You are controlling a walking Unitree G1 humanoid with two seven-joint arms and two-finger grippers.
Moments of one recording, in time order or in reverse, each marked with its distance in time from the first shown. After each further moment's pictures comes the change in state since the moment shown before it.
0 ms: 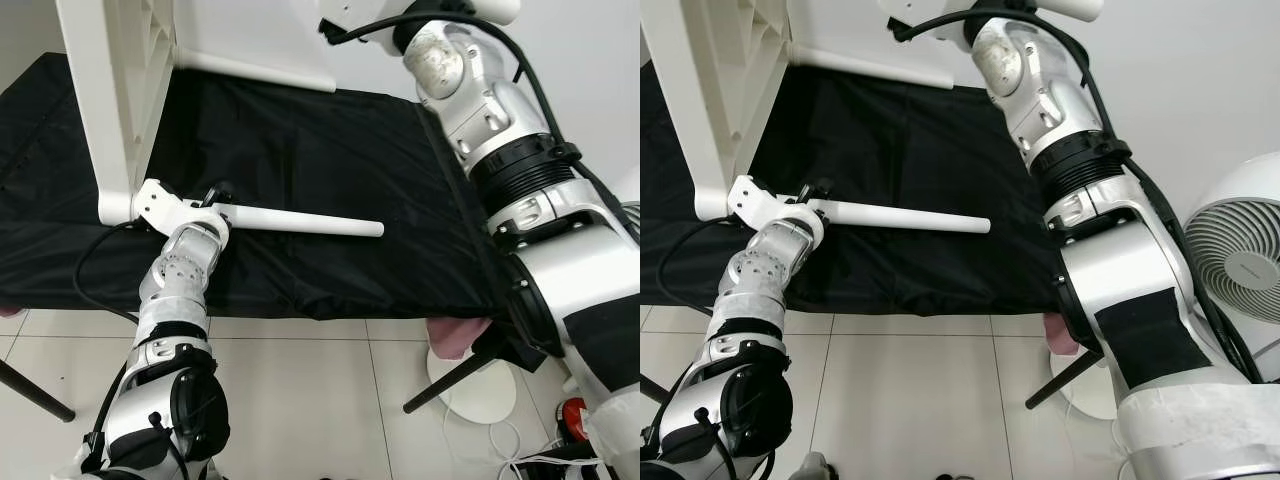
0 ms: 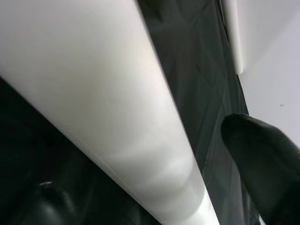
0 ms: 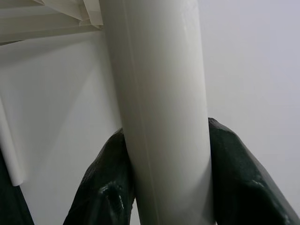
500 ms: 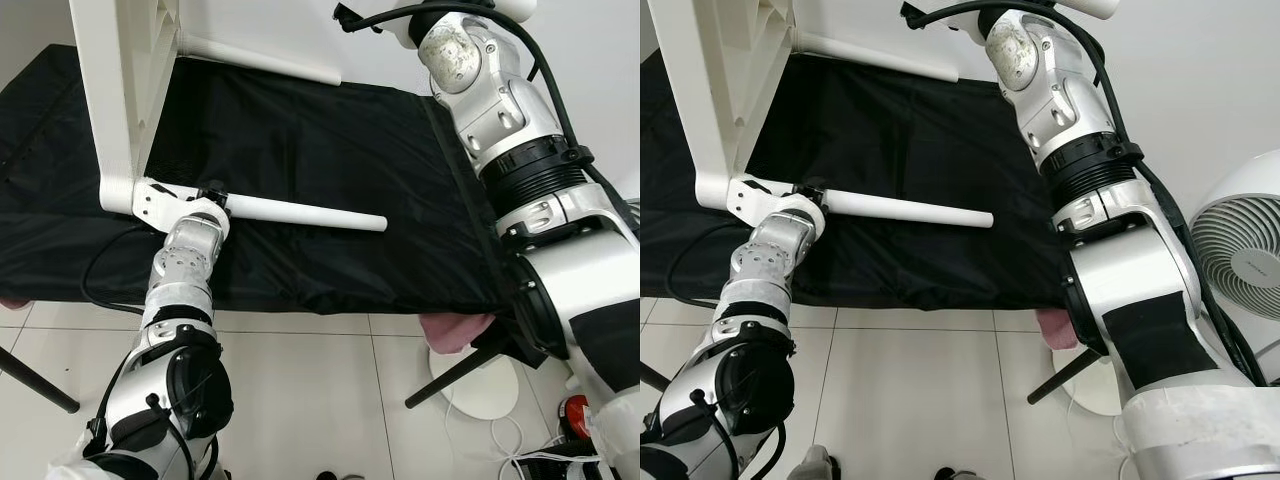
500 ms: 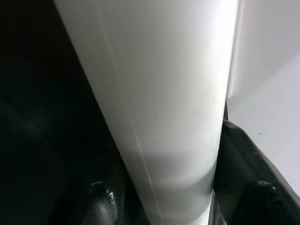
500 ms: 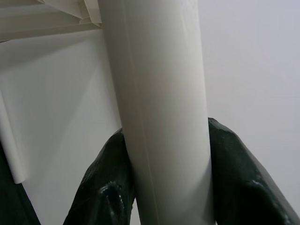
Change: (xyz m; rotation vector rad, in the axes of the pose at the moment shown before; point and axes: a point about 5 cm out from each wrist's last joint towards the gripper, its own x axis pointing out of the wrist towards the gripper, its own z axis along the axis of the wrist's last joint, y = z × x) left arm 0.008 -0.004 0.014 -0.166 -0.055 0.009; right arm -0.005 -0.007 -0.006 0.030 0.034 -0.037
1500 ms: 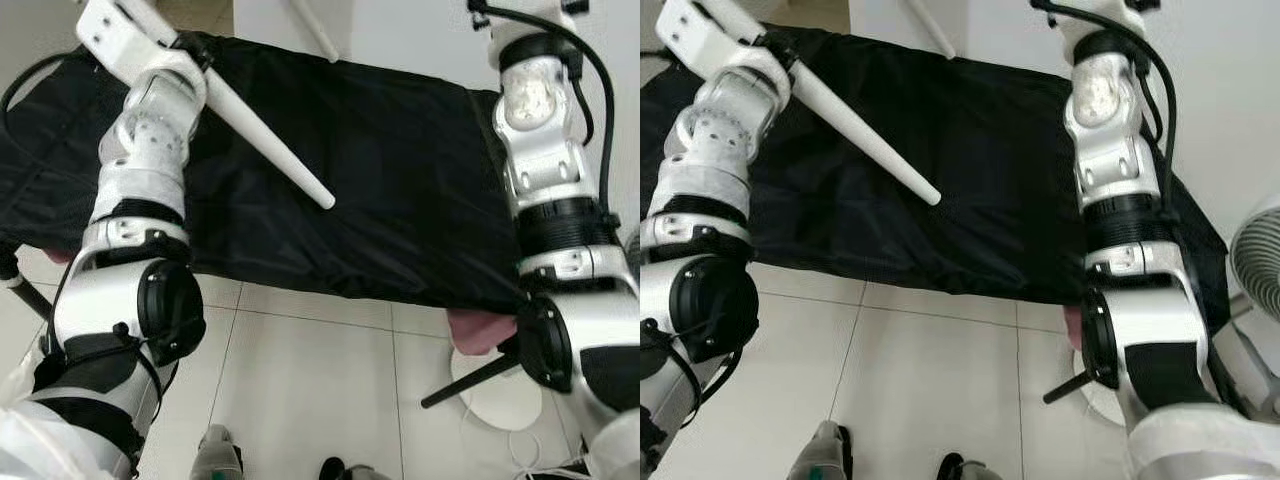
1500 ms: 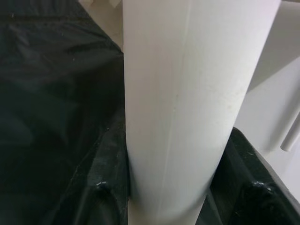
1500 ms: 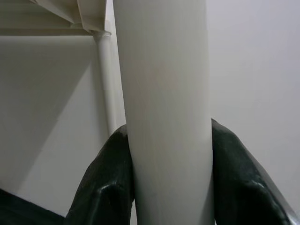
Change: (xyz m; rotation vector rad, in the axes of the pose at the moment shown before) left arm -0.019 -0.161 0.033 0.448 -0.119 -0.361; right arm -0.072 -0.003 -0.085 0.392 0.277 -0.425
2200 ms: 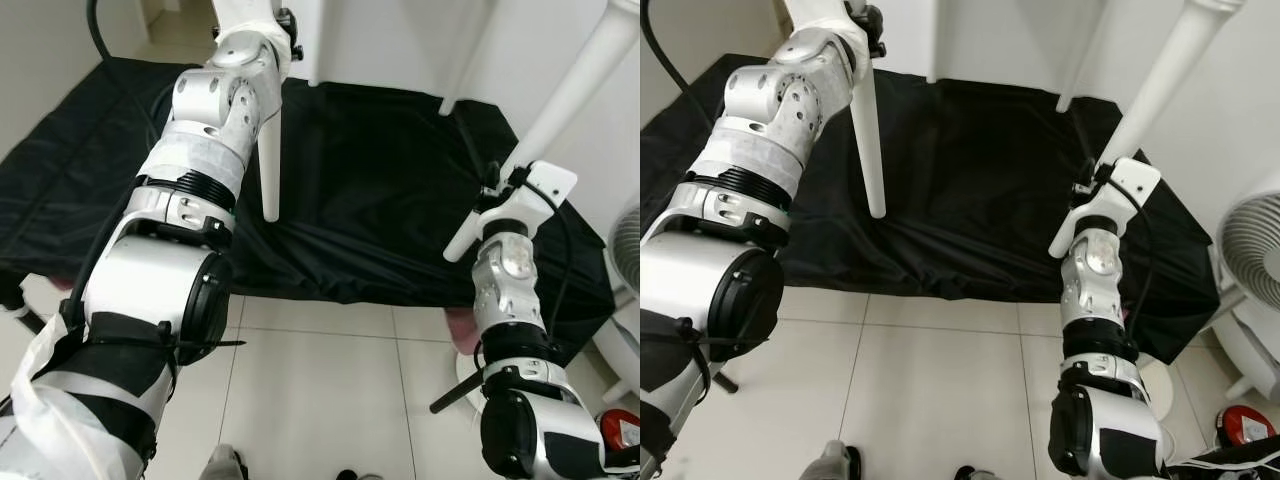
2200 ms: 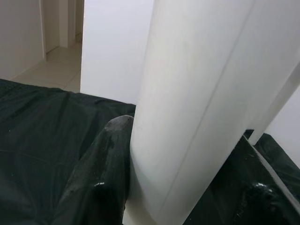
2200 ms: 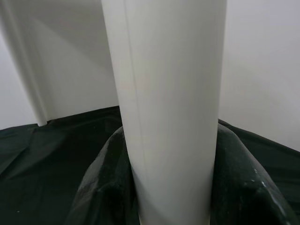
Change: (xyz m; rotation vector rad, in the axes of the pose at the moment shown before) left arm -0.012 -0.075 -0.034 0.464 0.085 -0.180; right arm -0.108 0.017 -0.121 0.627 0.472 -0.106
